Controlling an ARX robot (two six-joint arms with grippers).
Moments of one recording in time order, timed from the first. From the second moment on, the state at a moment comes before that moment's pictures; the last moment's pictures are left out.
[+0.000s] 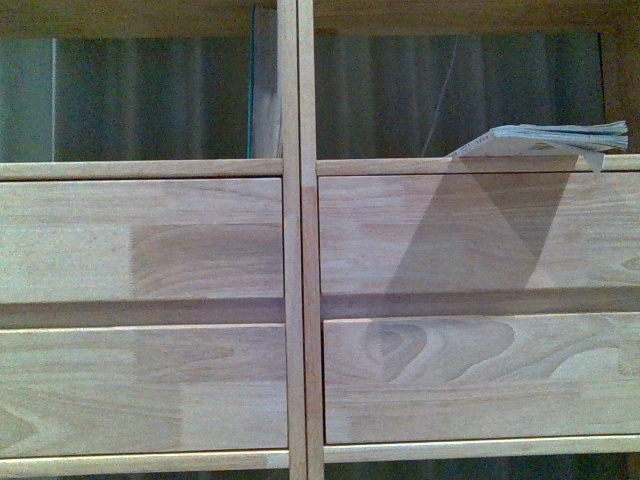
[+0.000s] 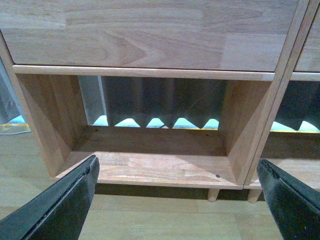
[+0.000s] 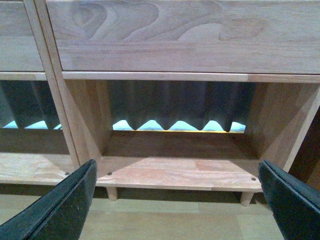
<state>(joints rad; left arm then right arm) 0.00 0.00 0.01 -0.01 0.00 0.00 0.00 0.00 0.01 0.00 0.00 0.00</state>
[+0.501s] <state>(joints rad) 0.00 0.00 0.01 -0.01 0.00 0.00 0.00 0.00 0.01 0.00 0.00 0.00</state>
